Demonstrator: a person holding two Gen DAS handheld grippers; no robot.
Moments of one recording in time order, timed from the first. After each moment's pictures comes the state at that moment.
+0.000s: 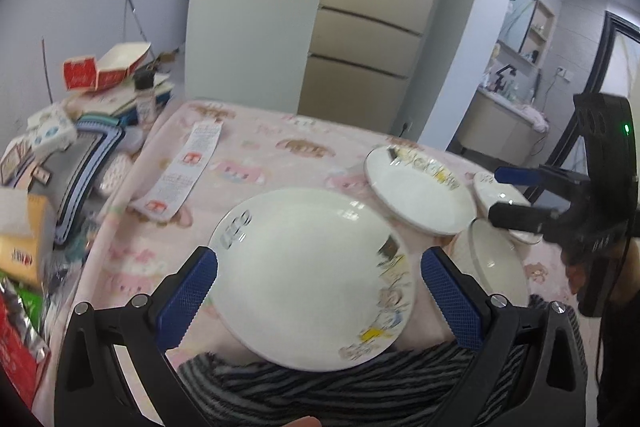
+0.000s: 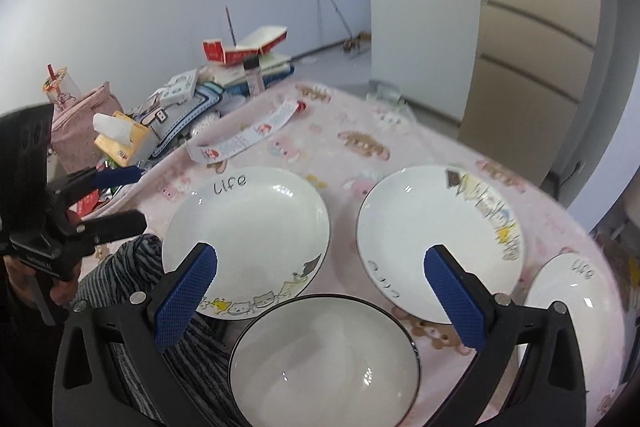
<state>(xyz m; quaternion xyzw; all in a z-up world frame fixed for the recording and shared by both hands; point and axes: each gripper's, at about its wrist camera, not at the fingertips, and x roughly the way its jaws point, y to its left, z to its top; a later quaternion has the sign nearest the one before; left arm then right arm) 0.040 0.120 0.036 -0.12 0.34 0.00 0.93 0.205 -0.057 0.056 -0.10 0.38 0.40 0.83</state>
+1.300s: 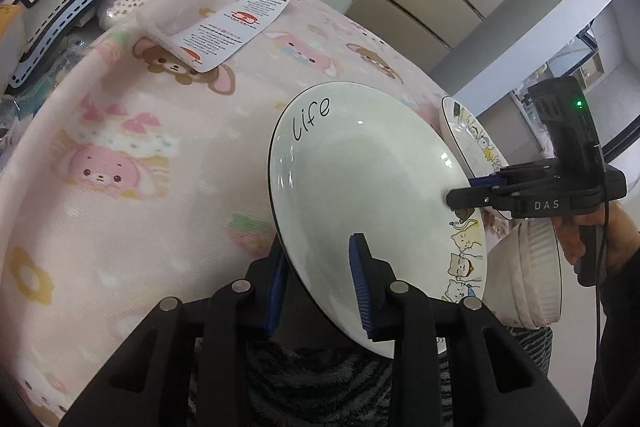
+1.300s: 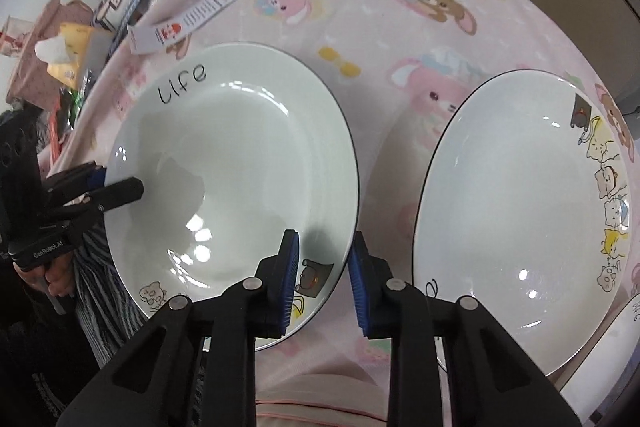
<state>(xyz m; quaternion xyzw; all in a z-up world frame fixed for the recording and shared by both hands) 0.060 0.186 -0.063 -0.29 0.45 0.00 0.85 0.282 0.049 -0.044 -0.21 0.62 0.40 0.64</state>
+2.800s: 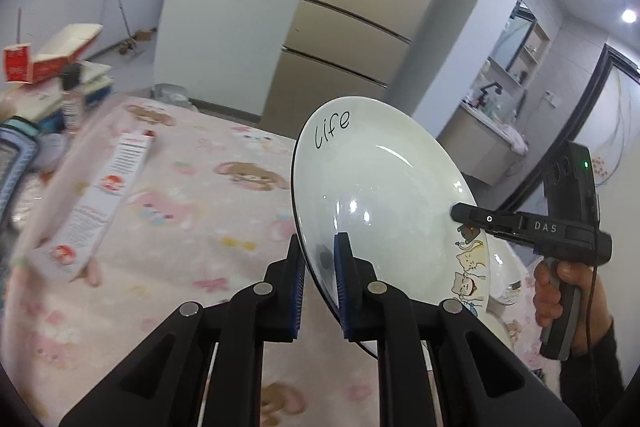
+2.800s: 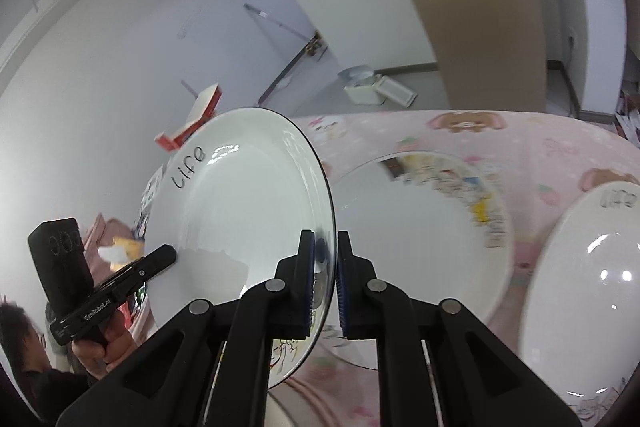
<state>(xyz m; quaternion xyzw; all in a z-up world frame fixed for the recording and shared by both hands) 0.164 0.097 0.031 -0.19 0.34 -0.06 0.92 0.319 -0.127 0.025 0.14 0.45 0.35 0.81</state>
